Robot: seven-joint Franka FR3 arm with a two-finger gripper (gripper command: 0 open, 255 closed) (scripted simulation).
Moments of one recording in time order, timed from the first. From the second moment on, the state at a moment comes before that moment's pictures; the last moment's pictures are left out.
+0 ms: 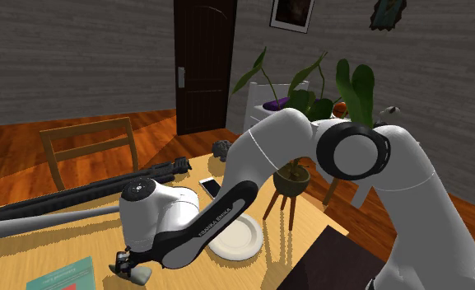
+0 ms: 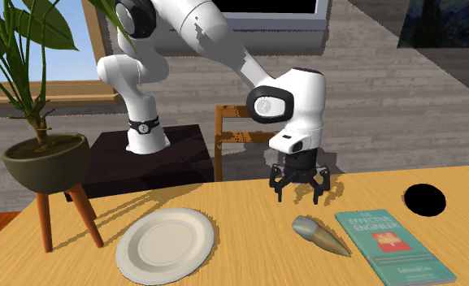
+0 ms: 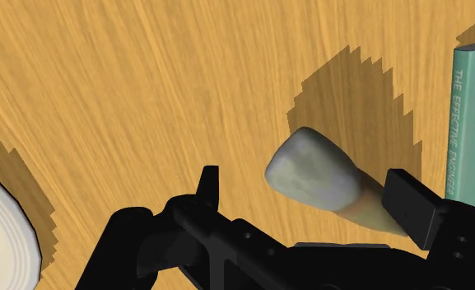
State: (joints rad) arm 0.32 0.76 0.41 -1.68 -0.52 2.40 1.41
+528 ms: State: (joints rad) arm 0.32 0.76 0.41 -1.67 -0.52 2.40 1.41
